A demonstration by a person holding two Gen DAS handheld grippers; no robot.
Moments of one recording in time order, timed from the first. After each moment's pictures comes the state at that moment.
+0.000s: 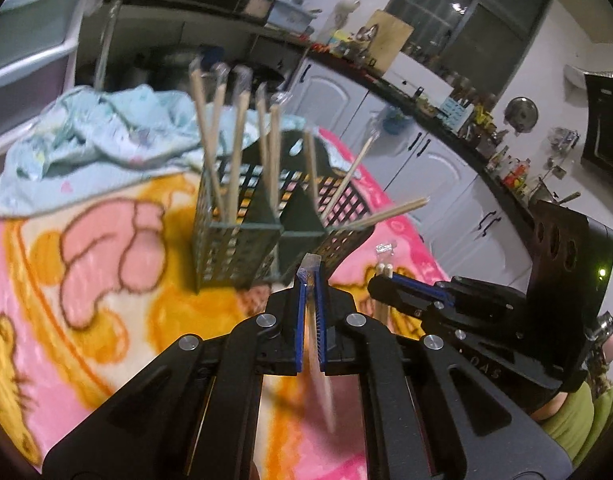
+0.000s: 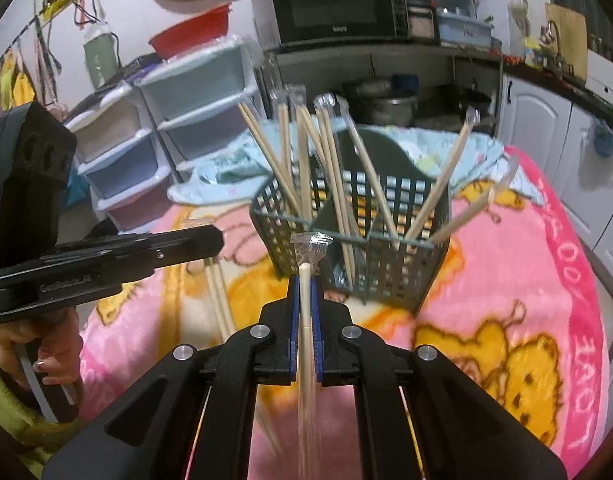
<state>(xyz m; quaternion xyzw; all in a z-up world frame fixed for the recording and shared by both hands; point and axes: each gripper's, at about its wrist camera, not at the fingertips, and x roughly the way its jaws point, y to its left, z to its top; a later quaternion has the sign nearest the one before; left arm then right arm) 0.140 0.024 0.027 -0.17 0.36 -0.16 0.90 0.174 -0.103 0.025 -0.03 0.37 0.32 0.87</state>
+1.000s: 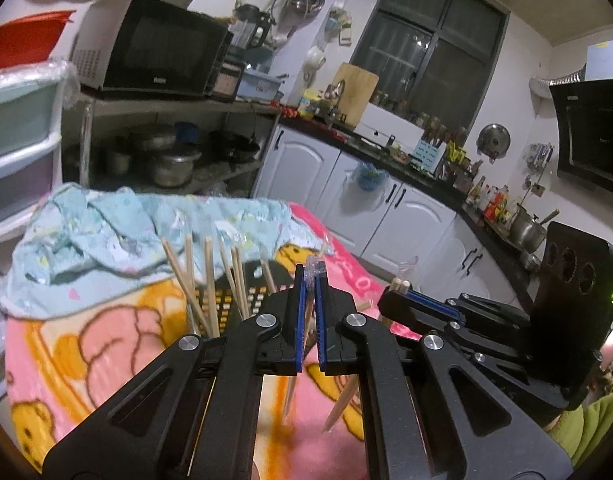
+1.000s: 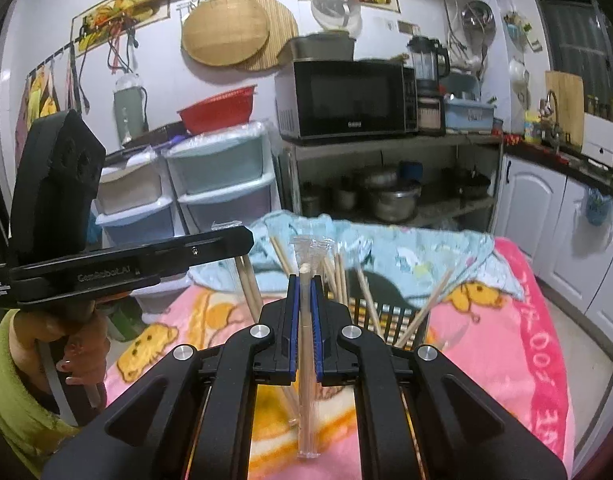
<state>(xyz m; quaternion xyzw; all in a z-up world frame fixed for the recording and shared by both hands) 0.145 0.028 0.114 -0.14 0.25 -0.18 0.94 0.161 -0.109 0.120 -0.02 0.23 0.33 0.91</state>
